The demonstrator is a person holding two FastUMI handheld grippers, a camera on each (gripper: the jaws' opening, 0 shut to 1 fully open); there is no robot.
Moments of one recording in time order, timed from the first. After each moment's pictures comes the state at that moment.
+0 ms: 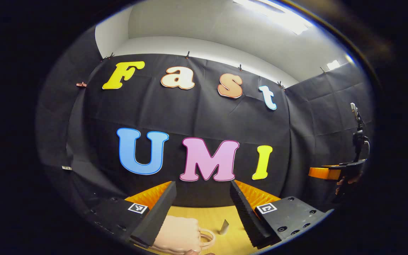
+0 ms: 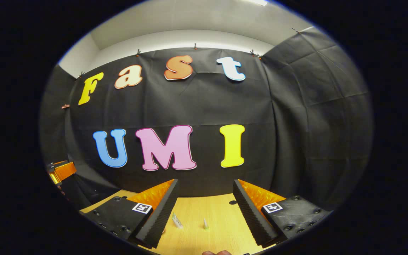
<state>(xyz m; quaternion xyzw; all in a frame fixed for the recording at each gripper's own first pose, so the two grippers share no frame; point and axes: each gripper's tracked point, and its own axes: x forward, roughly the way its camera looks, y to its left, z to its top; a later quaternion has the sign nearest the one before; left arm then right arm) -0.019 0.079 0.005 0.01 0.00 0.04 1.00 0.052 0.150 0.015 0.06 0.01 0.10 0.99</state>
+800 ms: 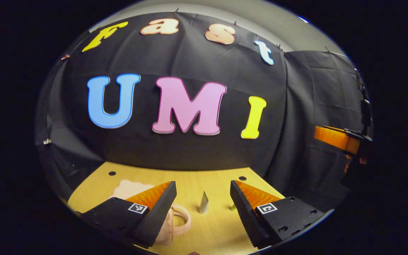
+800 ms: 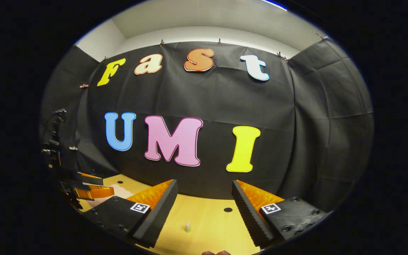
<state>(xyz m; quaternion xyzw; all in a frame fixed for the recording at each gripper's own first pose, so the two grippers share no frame) 0.075 -0.002 -0.211 -0.04 0.27 -0.01 0.96 0.114 0.111 -0.030 -0.02 0.00 0.18 0.98</state>
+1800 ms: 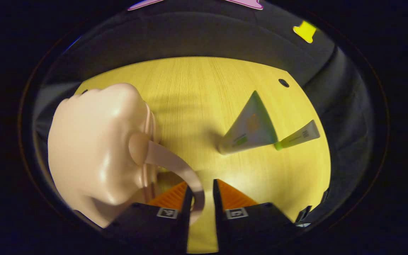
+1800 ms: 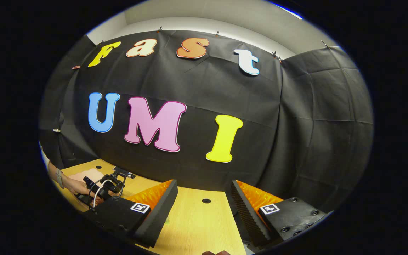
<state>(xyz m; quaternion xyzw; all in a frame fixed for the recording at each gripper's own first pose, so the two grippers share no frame) 0.094 0.040 -0.477 -0.02 0.64 0.01 0.77 0.116 0.094 -0.055 -0.07 0.04 0.09 0.99</state>
